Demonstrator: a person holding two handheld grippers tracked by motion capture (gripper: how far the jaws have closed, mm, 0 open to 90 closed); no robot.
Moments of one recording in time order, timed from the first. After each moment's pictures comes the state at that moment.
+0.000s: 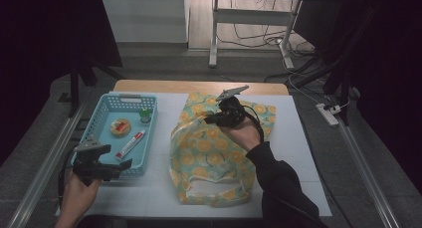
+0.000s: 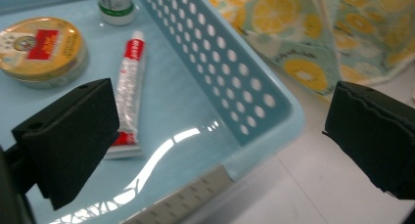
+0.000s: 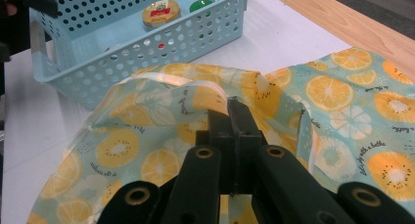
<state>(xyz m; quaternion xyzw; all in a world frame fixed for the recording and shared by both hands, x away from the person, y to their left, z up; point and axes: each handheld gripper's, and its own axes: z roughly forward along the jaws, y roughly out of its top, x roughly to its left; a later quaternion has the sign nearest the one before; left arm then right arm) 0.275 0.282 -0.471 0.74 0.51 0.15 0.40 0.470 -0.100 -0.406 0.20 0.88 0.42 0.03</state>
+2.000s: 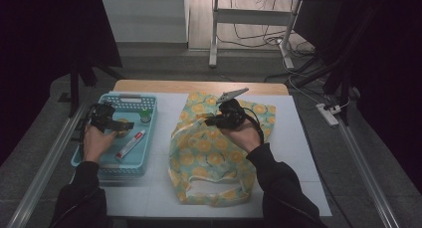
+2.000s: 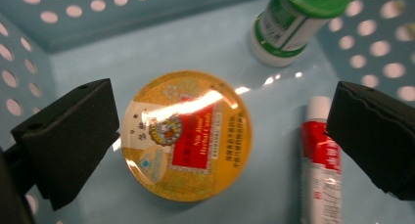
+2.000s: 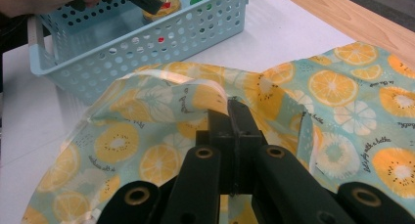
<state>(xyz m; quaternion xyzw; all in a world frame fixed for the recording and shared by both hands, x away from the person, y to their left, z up) 0.438 0.324 -0.506 0.75 0.60 0.13 0.26 0.469 -0.102 -0.414 0.20 0.89 0.42 0.03</state>
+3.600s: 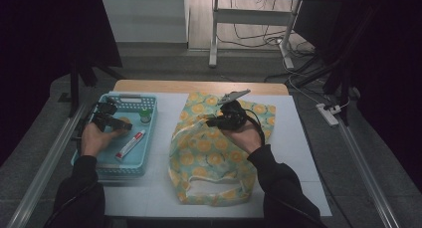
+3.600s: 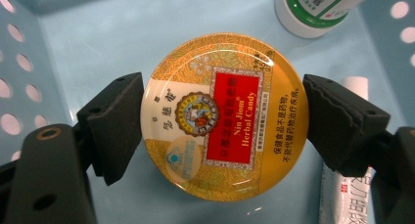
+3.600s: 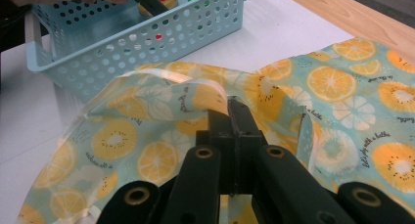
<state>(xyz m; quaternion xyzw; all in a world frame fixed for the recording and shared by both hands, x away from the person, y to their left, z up) 0.451 0.327 -0.507 0.76 0.61 0.08 0.21 0.469 -0.107 -0.418 0.21 0.88 0.42 0.03</state>
